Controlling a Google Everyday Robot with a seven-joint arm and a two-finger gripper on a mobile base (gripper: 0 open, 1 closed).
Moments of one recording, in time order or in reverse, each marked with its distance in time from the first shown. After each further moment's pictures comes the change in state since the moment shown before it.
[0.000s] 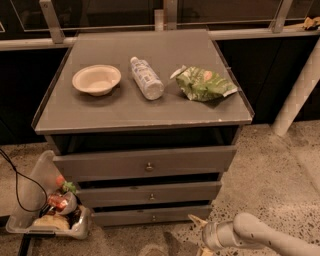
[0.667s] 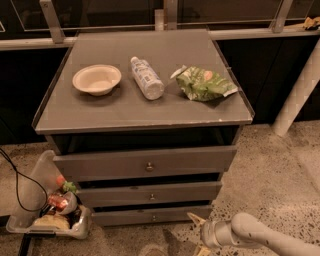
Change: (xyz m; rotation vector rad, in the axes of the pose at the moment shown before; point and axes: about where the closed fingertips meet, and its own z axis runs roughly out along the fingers) arm 0.001 -0.009 0.008 0.029 -0.005 0.014
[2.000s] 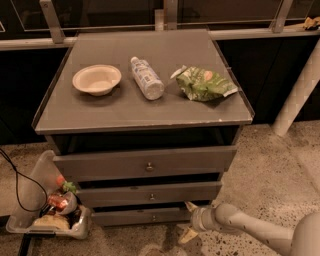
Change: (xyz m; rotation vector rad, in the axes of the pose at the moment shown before) arm 0.033 -0.083 0.068 0.138 0.061 0.059
